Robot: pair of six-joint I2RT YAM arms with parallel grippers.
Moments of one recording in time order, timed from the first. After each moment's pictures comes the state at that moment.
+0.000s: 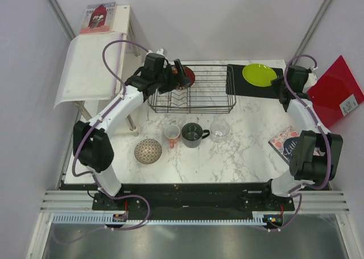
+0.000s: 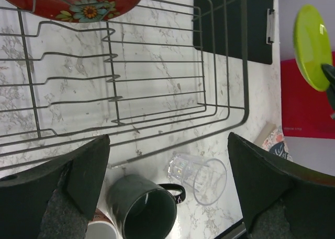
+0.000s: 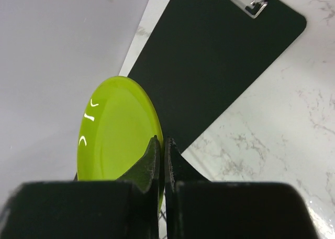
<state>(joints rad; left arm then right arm) -0.46 1.75 1.60 -0.42 0.11 -0.67 -0.16 1.56 1.16 -0.09 0.12 1.00</state>
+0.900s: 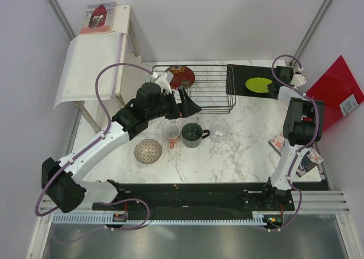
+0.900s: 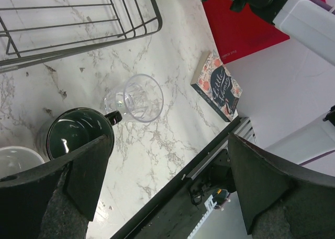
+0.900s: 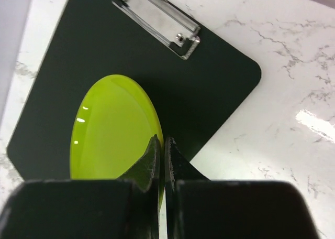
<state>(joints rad) -0.67 1.28 1.15 -0.24 0.21 -0.72 -0.17 2.06 1.44 -0.10 0.34 0.91</state>
